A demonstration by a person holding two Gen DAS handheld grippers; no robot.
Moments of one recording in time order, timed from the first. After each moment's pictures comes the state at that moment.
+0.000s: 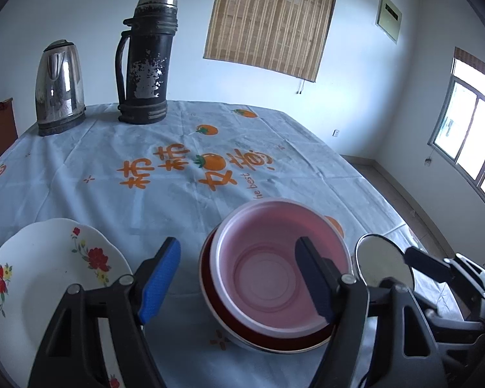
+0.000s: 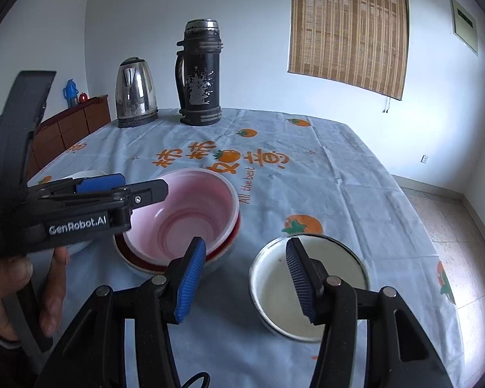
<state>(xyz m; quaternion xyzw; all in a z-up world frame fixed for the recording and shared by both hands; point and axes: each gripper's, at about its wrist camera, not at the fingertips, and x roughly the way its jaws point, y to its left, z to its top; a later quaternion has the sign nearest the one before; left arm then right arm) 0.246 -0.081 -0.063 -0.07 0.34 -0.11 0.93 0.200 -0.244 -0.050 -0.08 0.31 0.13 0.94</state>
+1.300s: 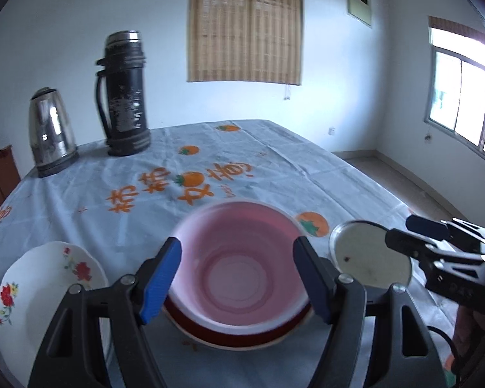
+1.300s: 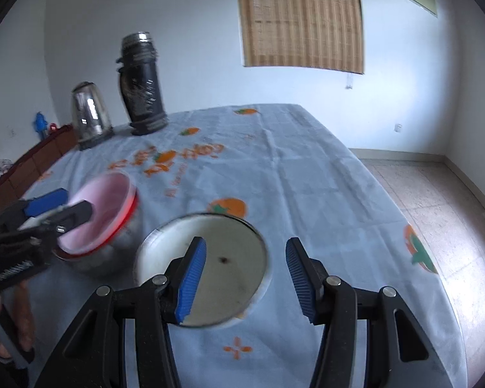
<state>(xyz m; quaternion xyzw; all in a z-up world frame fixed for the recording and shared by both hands) 0.224 -0.122 -0.060 0.00 0.28 -0.09 0.95 0.215 -0.324 -0.060 -0.01 0.32 0.08 0.95</state>
